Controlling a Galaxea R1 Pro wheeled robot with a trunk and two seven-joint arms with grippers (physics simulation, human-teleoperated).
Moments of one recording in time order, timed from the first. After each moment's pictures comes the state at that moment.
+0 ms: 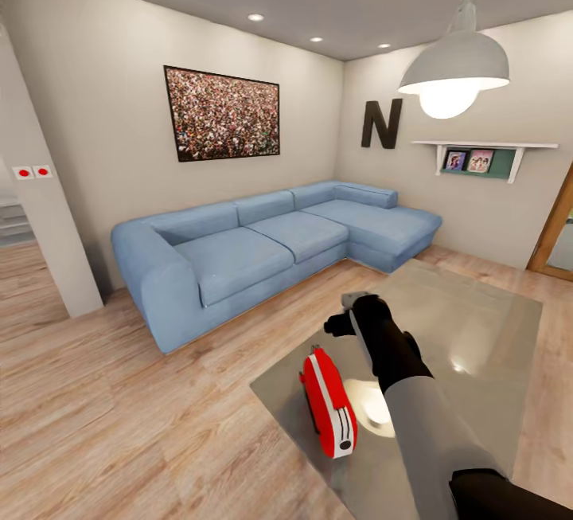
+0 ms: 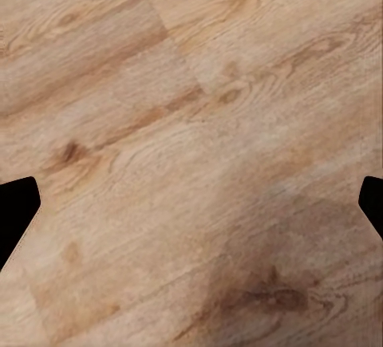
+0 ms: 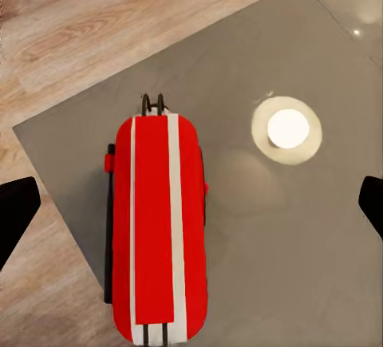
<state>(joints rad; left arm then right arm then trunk) -0.01 0.02 0.13 -0.75 0.07 0.05 0.13 -0.85 0.17 -0.02 -0.90 0.30 0.96 0.12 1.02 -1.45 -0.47</state>
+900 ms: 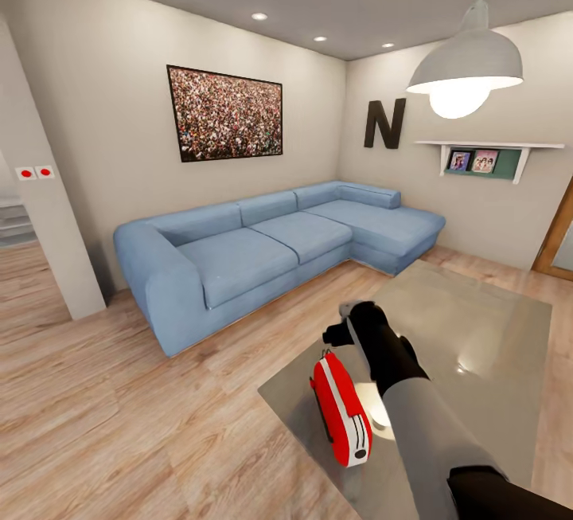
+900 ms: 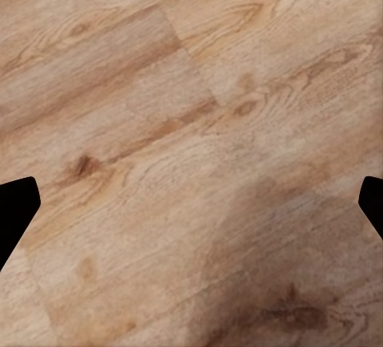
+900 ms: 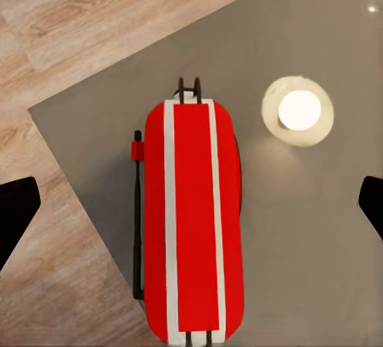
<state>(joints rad) -0.01 0.02 0.13 -0.75 0.07 0.05 0.13 -0.85 0.17 -0.02 -0.82 0.30 0.96 0.12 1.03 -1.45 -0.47</state>
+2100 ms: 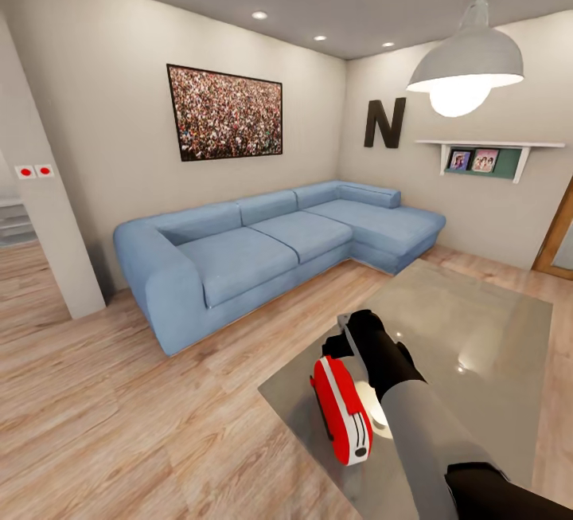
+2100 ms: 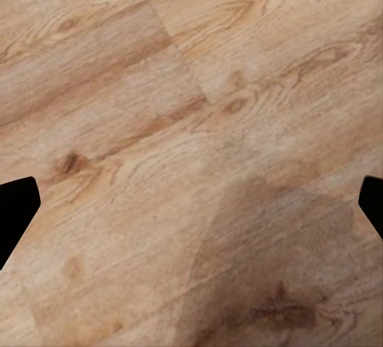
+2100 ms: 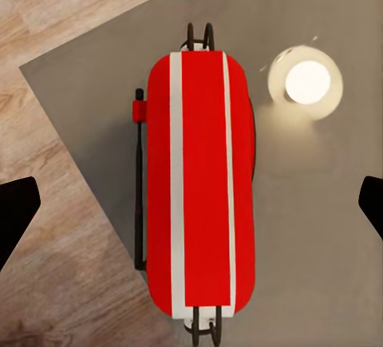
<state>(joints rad) -0.01 0.00 0.12 -0.75 0.08 0.05 0.13 -0.85 0.17 -0.02 -0.74 0.31 0.95 0.12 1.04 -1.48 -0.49</state>
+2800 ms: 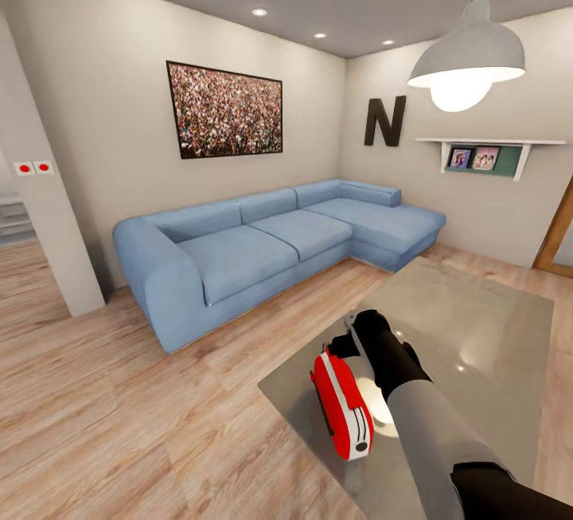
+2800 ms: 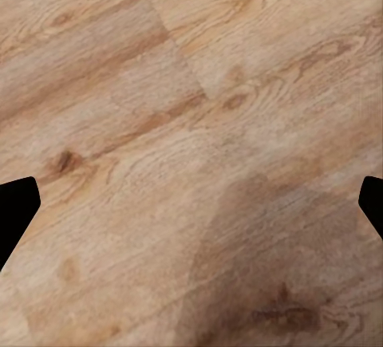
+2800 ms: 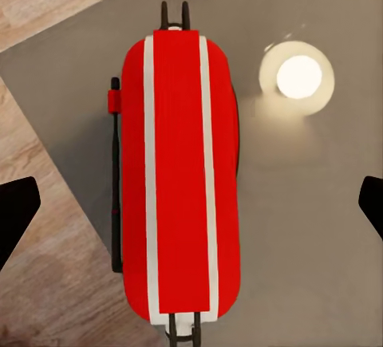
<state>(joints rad) -0.01 0.01 0.12 -0.75 0.08 0.05 0.12 -0.85 0.15 -0.02 -0.74 0.31 0.95 0.12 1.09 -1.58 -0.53</state>
